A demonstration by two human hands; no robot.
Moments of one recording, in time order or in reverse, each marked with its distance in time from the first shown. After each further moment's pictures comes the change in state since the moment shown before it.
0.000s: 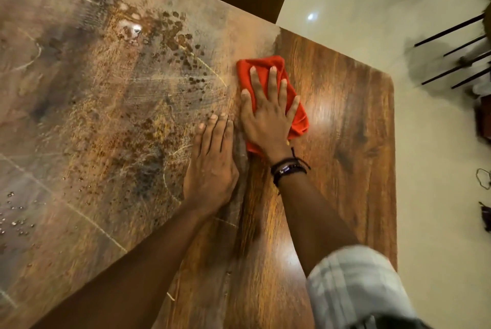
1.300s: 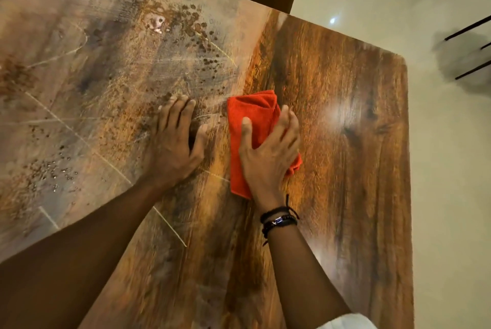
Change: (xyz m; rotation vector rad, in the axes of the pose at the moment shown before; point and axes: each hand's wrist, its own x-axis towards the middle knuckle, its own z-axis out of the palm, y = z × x) left_hand -0.046 -0.060 -0.035 -0.059 0.025 -0.163; right_hand -0.144 -0.019 -0.001 0.296 0.216 0.245
